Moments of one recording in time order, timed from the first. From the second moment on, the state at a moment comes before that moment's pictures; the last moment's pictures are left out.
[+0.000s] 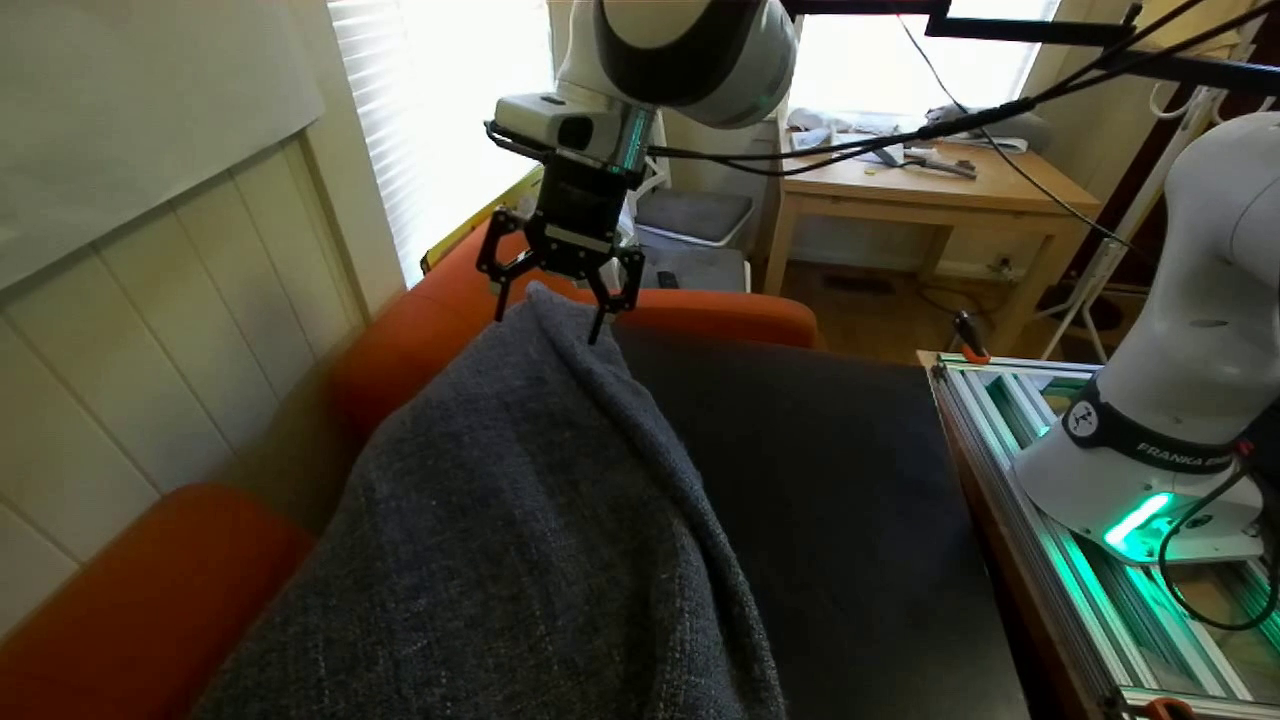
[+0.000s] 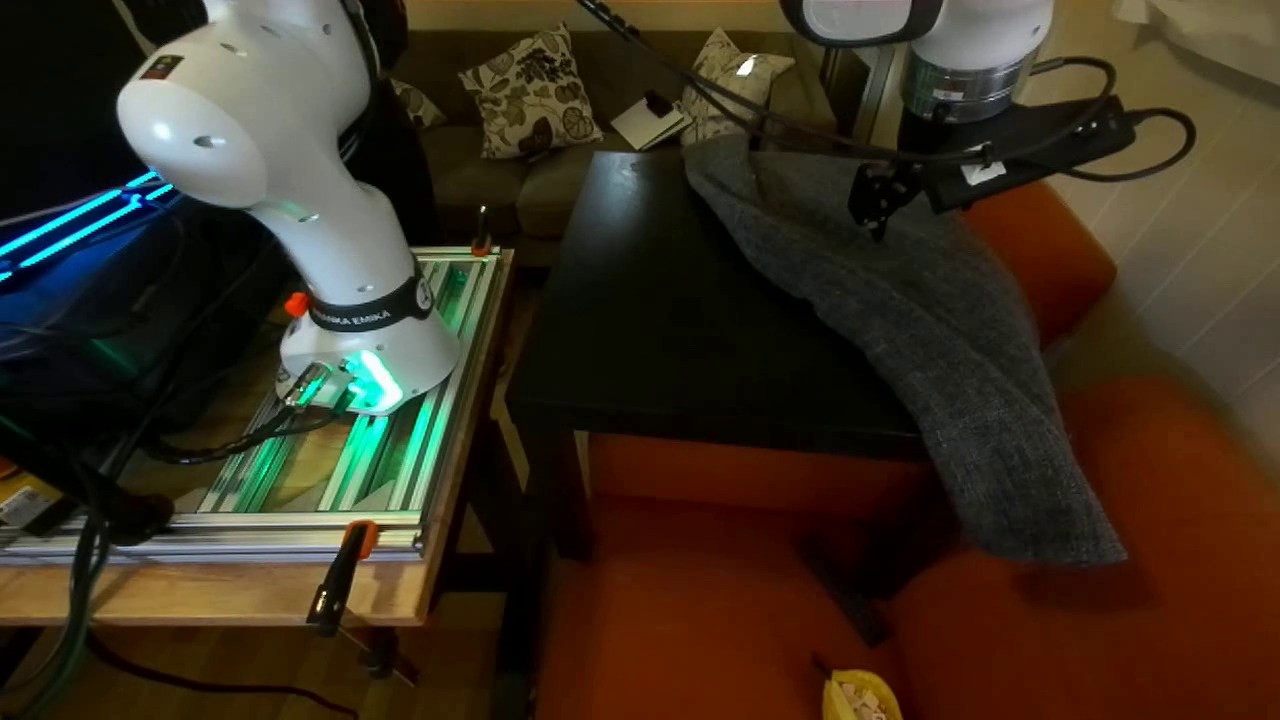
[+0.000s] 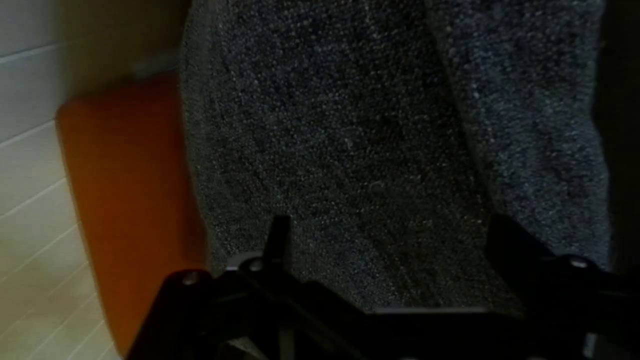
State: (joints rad) arm -0.06 0.15 0.03 -2.19 0.52 2.55 -2.19
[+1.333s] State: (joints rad) arm -0.04 0.24 0.01 -2.10 -0.40 2.44 -2.16
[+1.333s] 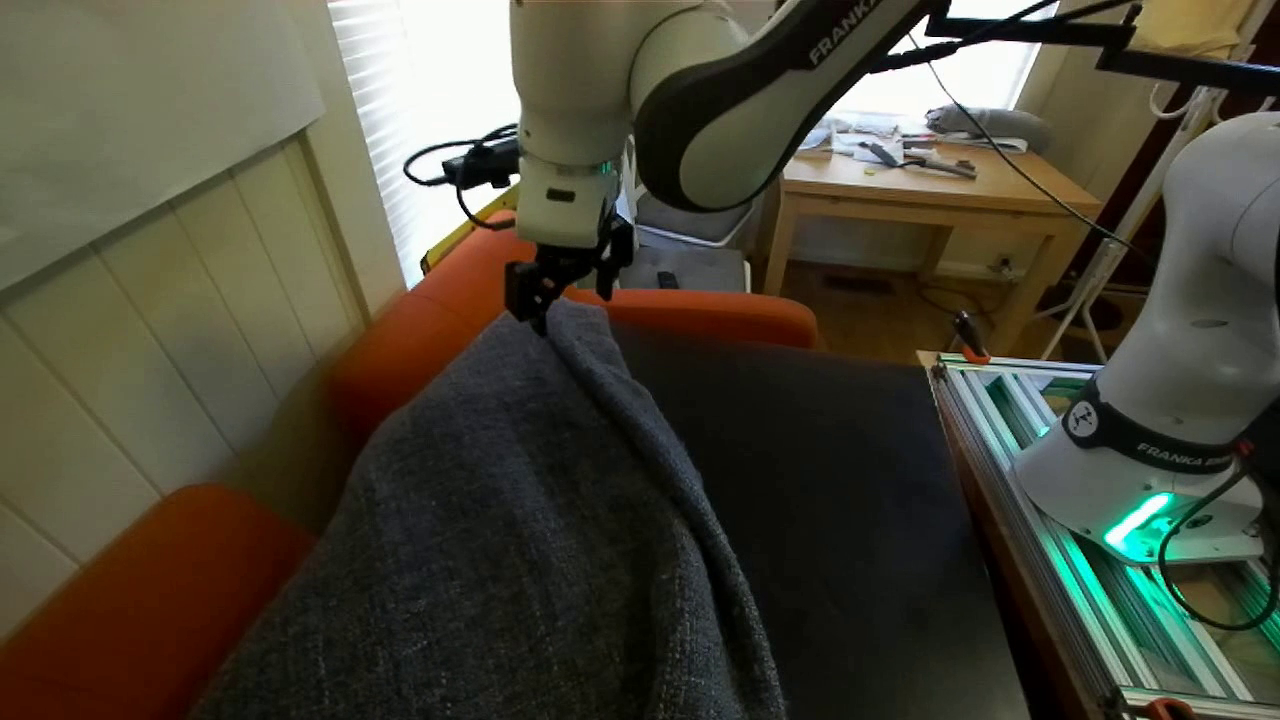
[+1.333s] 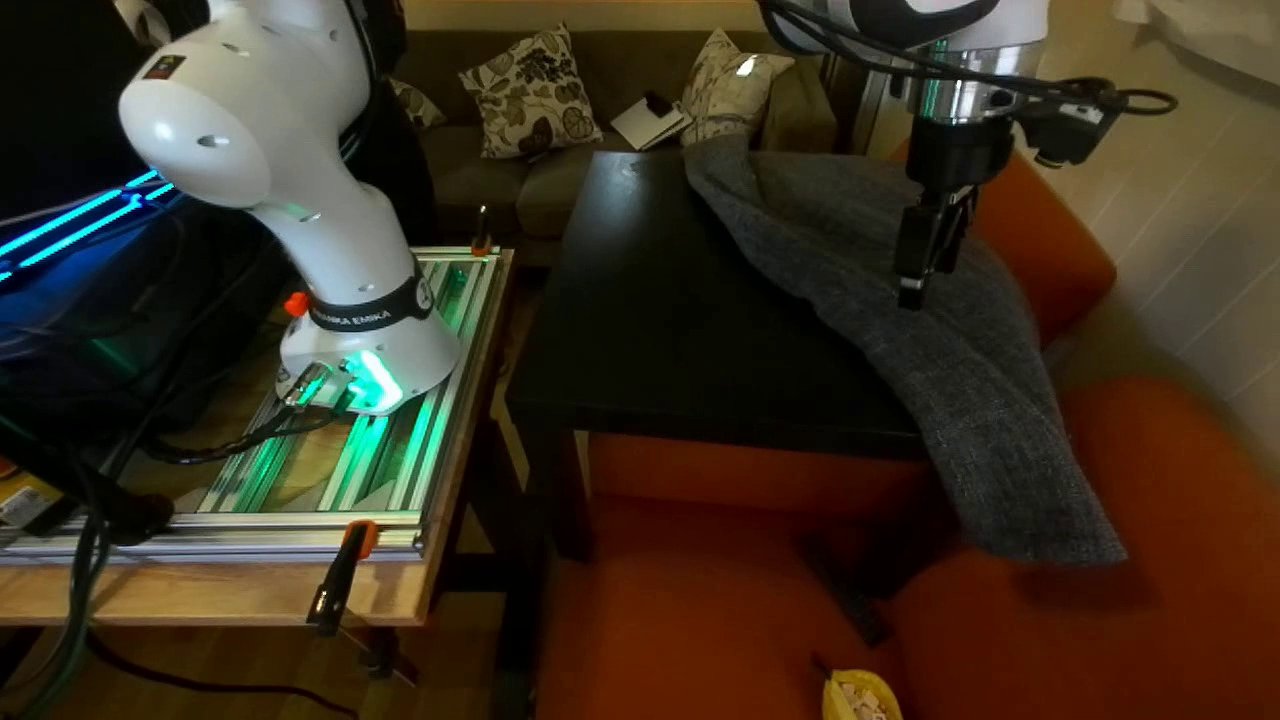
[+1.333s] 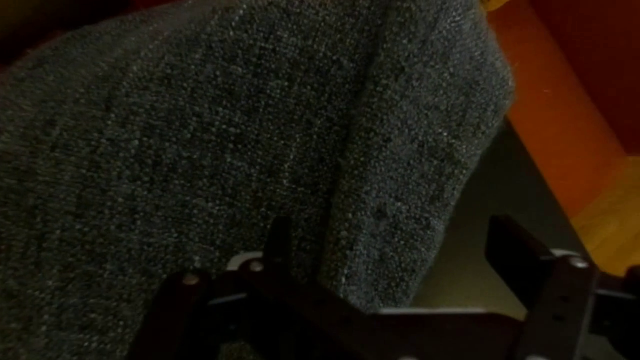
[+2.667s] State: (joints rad) arm -0.03 0.33 -0.02 -2.07 -0.43 2.35 -2.03
